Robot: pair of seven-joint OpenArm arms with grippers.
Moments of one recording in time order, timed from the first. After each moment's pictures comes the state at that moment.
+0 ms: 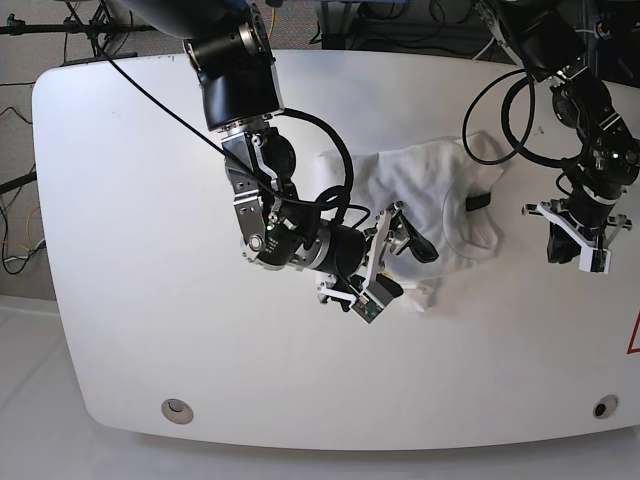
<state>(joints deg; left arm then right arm) -4.5 -8.0 -36.3 96.9 -10.1 -41.8 45.9 16.5 -7.3 -13.1 83.1 23.1 36.9 -48.8</state>
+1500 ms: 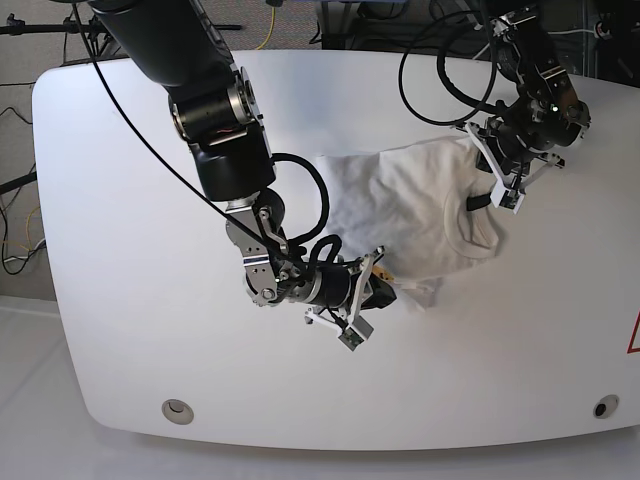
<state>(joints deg) 8.5 2.5 -26.8 109.3 -10.8 -41.9 73.7 33.5 -6.0 -13.3 45.0 12.7 39.0 -28.7</state>
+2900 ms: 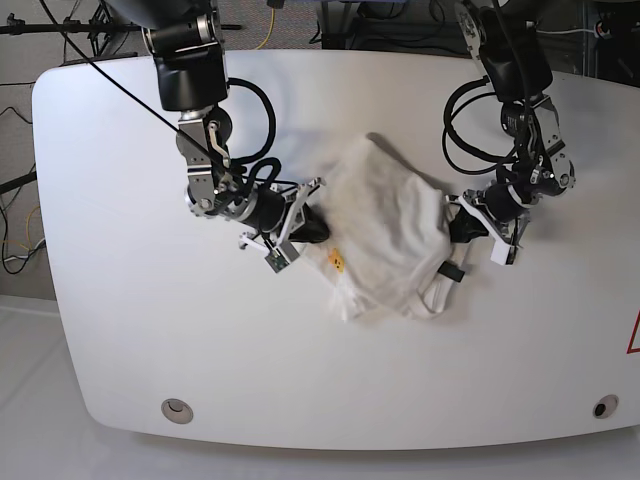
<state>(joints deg) -10.1 -4.9 -25.9 64.1 -15.2 -43.0 39.7 10.1 3.8 -5.3 64.7 12.2 38.9 -26.1</state>
